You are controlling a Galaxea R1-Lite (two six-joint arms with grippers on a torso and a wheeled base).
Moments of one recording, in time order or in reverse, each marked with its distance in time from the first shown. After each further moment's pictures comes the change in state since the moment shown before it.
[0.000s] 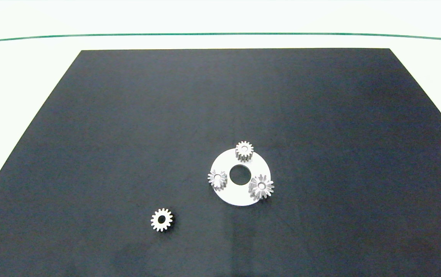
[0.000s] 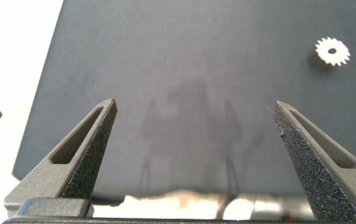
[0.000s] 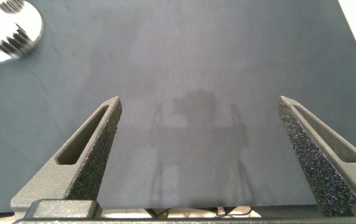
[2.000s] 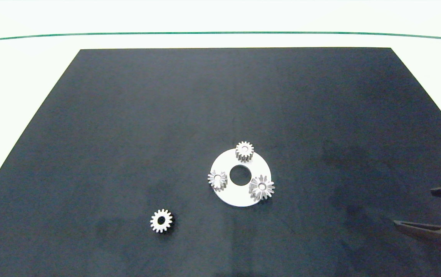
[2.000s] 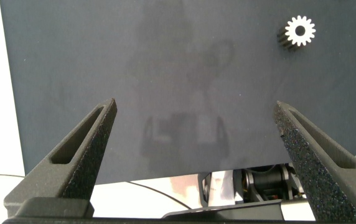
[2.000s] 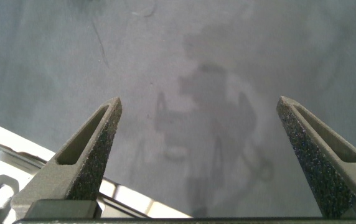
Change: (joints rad) left arm -0.131 0.522 -0.413 0.219 -0.021 0.038; right arm 0.396 1.051 -0.663 0.250 -0.007 -0.150
